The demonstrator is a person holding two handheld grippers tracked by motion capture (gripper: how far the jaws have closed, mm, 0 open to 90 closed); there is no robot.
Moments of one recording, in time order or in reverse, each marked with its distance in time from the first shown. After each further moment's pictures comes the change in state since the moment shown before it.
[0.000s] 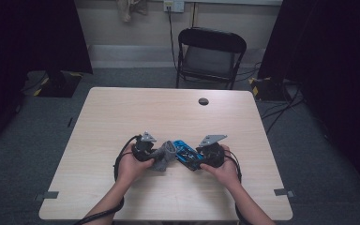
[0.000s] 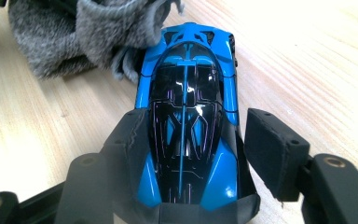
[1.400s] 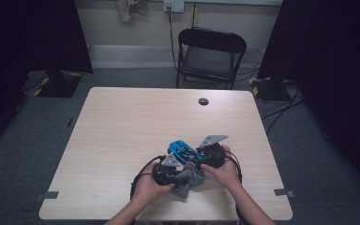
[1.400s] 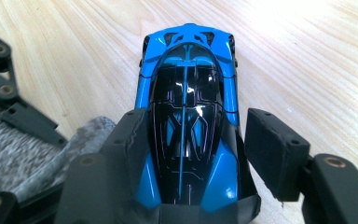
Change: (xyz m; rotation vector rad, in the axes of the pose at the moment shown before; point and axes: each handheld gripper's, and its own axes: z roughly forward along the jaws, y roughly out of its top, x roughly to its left) left arm -0.092 -0.015 0.017 -0.025 -0.255 0.161; right arm 0.000 -0.002 -0.001 -0.010 0.003 0.010
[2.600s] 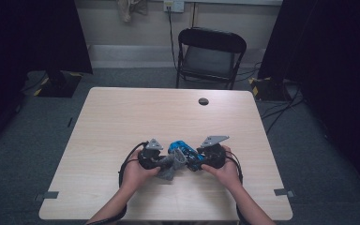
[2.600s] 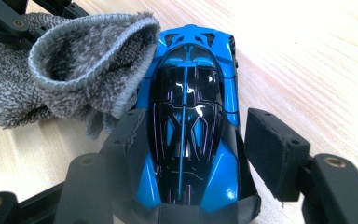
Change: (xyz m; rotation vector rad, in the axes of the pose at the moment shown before) left arm 0.058 -0.002 -0.026 -0.004 0.136 -0.108; right arm -0.001 -0.003 -0.001 -0.012 0.005 0.004
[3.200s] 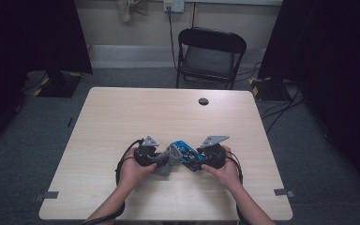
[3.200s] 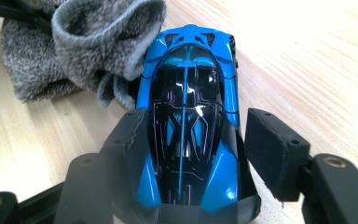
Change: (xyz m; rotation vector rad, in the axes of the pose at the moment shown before) left arm 0.014 -0.001 -0.006 -0.011 0.055 -0.027; right arm 0.000 0.000 0.000 0.000 -0.001 -0.001
